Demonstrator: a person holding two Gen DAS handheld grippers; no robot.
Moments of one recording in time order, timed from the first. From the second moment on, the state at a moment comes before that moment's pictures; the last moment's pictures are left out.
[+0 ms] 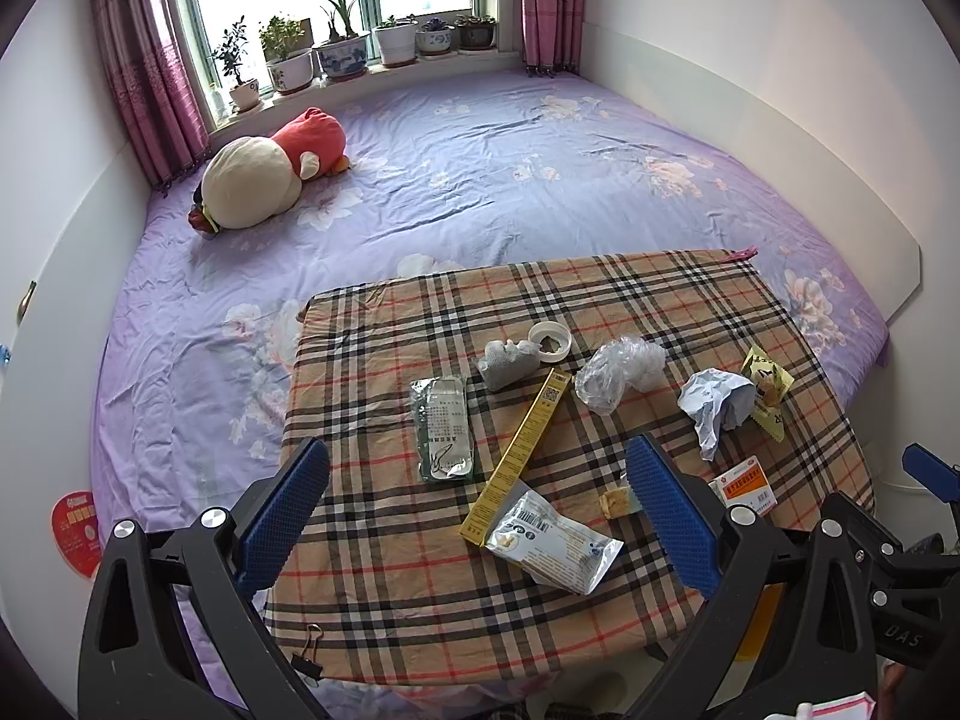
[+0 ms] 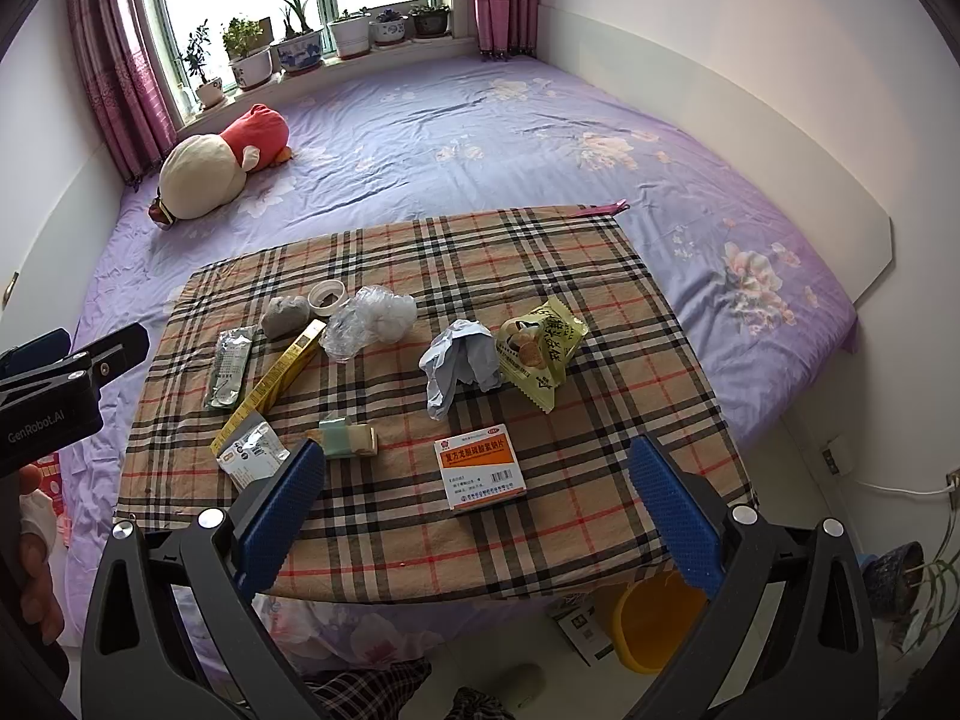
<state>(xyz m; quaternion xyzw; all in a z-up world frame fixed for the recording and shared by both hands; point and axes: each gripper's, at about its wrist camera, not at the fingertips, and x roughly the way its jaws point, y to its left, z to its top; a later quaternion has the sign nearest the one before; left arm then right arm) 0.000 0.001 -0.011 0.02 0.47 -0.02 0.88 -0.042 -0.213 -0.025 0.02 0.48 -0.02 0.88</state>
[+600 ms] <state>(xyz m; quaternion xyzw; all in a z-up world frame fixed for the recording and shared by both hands) -0.002 -0.003 -0.015 0.02 0.47 -0.02 0.88 -0.044 -0.214 -0.026 0.02 0.48 -0.02 0.88</state>
